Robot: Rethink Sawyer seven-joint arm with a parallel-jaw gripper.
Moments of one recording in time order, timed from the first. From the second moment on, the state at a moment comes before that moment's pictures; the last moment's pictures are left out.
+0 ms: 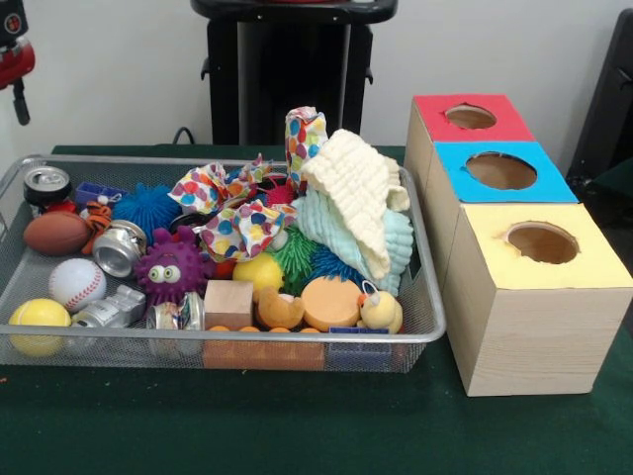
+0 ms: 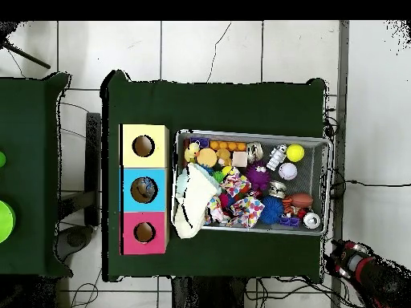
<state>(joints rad) -1.14 -0.60 -0.01 1.85 -0.04 0.35 2.73</state>
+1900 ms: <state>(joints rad) -1.26 -0.32 0.08 1.54 -0.29 0.34 2.73</state>
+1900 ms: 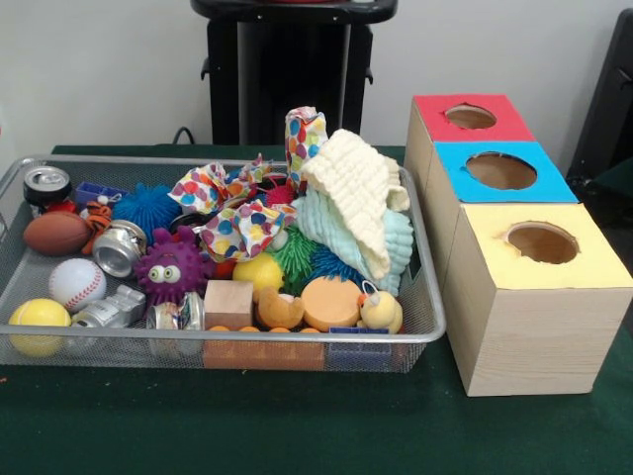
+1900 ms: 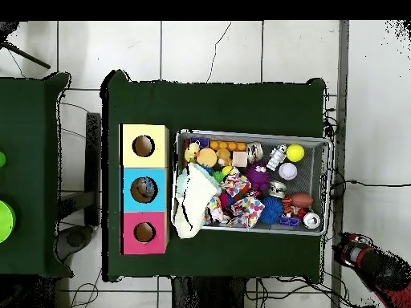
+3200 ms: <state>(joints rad) -1.33 -0.12 0.17 1.36 -0.31 0.33 2.73</state>
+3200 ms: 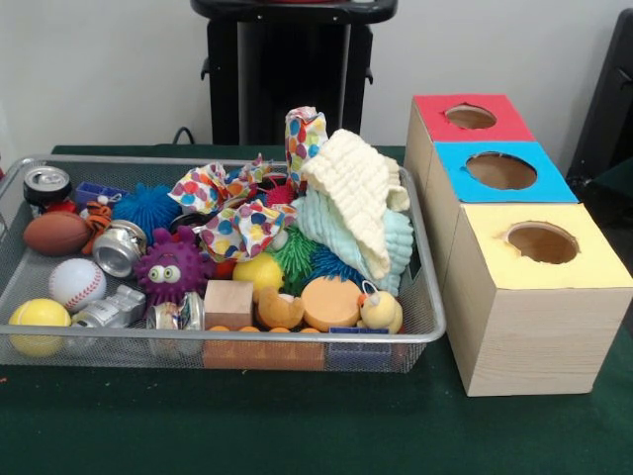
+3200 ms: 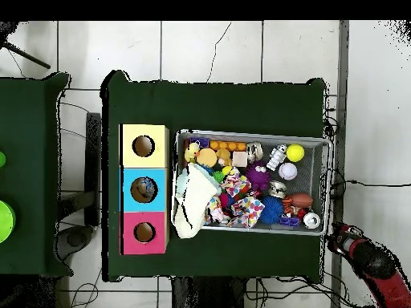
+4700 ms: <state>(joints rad) -1.42 -0.01 0.37 1.23 -0.38 0.33 2.72</state>
